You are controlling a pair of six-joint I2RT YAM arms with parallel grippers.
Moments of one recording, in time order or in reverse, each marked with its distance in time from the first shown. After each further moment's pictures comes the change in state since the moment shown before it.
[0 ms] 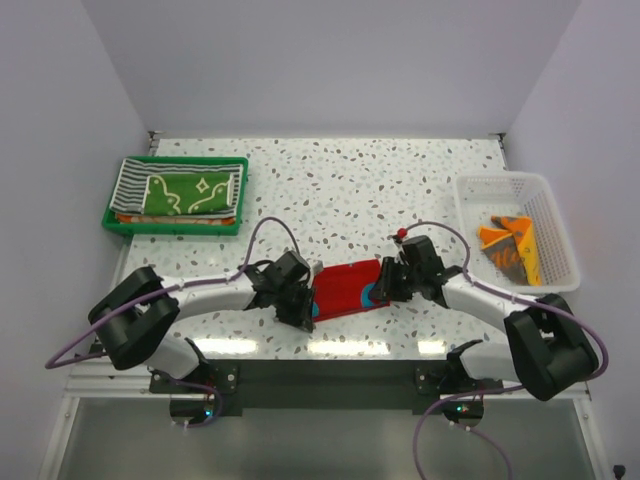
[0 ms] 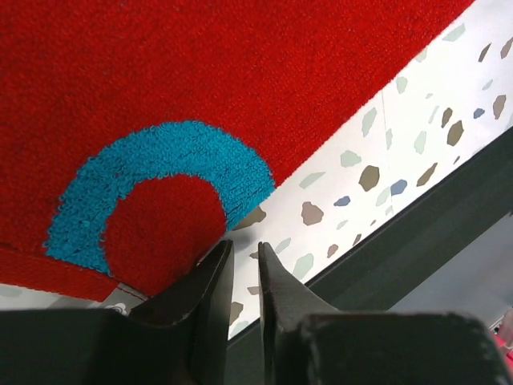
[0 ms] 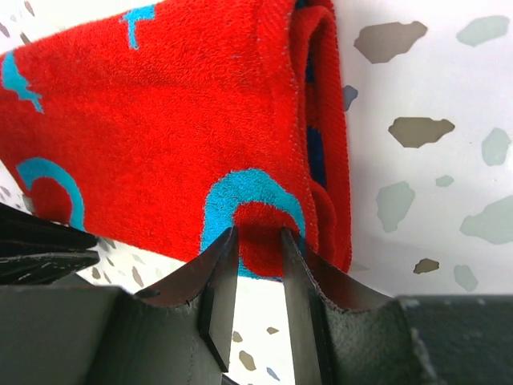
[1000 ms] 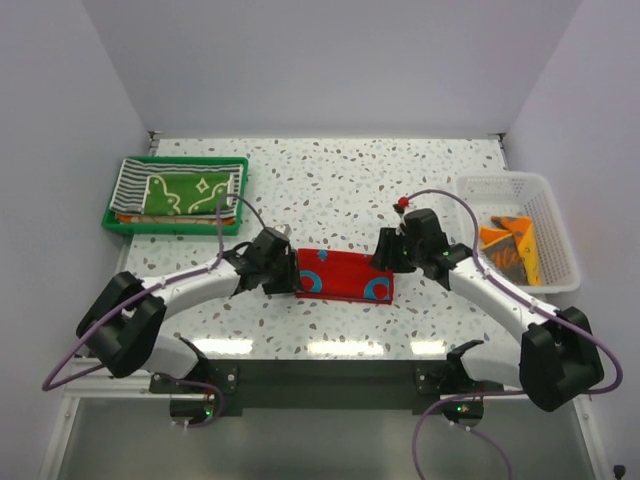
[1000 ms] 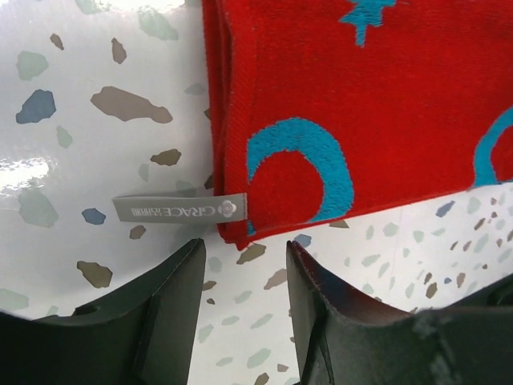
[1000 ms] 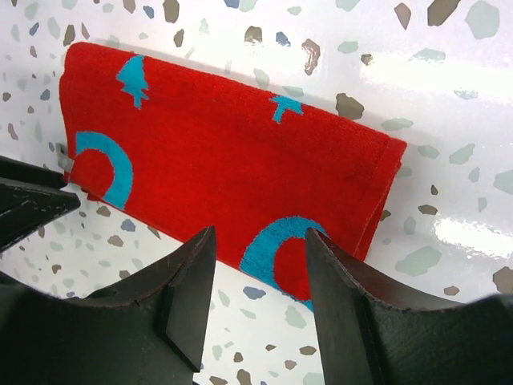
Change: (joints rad) left arm 0.201 -0.083 0.027 0.030 -0.220 -0.108; right arm -0.002 -0.072 0.237 -0.164 0.145 -0.126
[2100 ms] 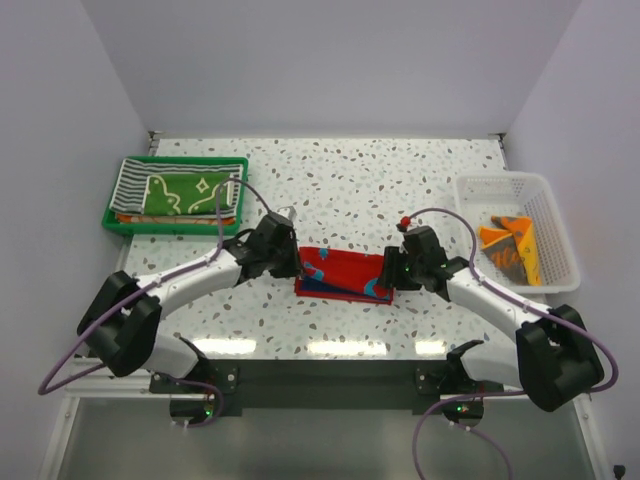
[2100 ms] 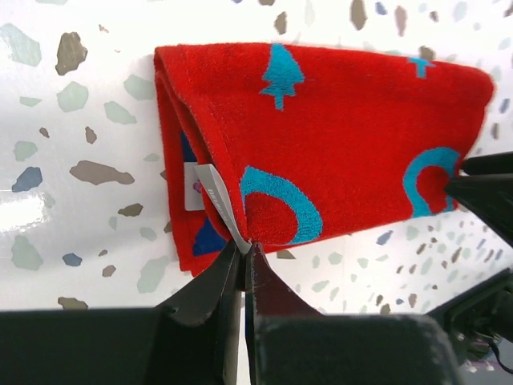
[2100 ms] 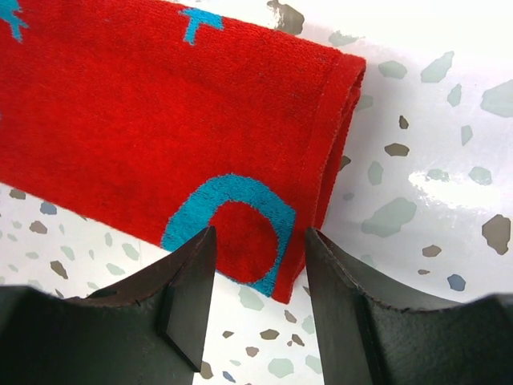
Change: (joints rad) left arm -0.002 0.055 0.121 -0.003 -0.029 0.003; right arm 0.000 0.004 -0.136 0.015 0.045 0.006
